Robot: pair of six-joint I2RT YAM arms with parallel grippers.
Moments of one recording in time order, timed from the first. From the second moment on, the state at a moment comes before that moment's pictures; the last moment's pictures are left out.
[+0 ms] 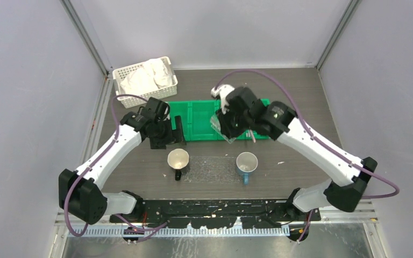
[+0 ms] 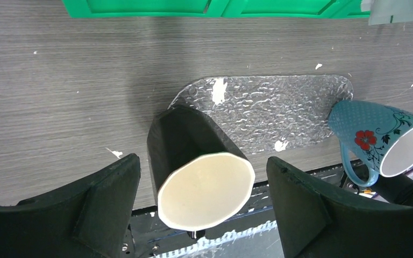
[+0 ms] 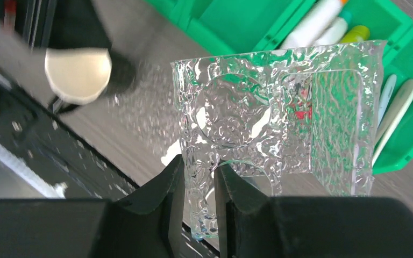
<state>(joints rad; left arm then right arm) -0.44 1.29 1.09 -0.89 0.13 -0.57 0.80 1.42 1.58 -0.96 0.04 0.19</state>
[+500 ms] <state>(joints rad) -0.42 1.17 1.18 -1.01 0.13 -0.56 1.15 1.22 1.23 -0.90 0.16 0.07</state>
